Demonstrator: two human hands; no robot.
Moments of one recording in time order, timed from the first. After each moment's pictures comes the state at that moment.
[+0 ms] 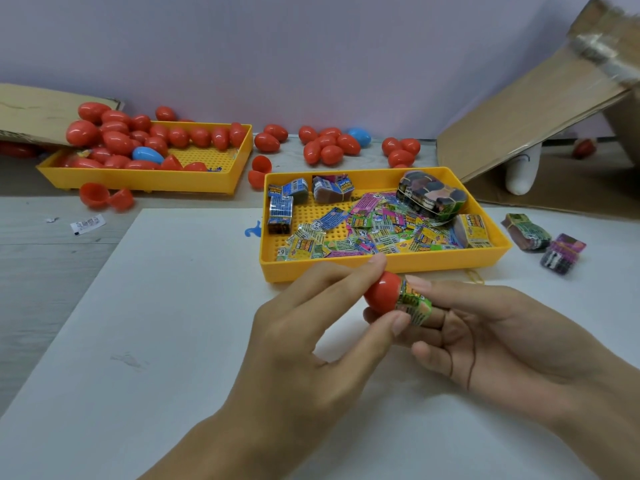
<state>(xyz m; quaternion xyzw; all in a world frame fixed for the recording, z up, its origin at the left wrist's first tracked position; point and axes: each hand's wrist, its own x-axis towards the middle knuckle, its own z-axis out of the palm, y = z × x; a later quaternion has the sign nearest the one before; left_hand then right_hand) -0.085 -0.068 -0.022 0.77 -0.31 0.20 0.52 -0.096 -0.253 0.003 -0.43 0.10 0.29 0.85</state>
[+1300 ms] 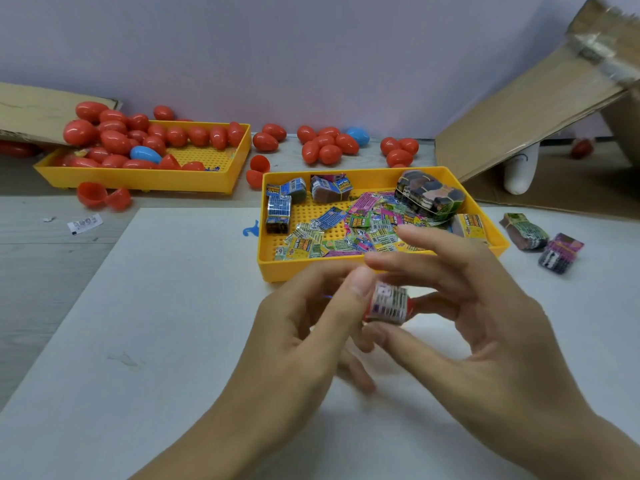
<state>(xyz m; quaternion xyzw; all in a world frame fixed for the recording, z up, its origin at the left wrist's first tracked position) -0.088 -0.068 -0.017 0.64 -0.15 -0.08 0.75 -0.115 -0.232 -0.015 -0.80 -0.17 -0.19 0.54</state>
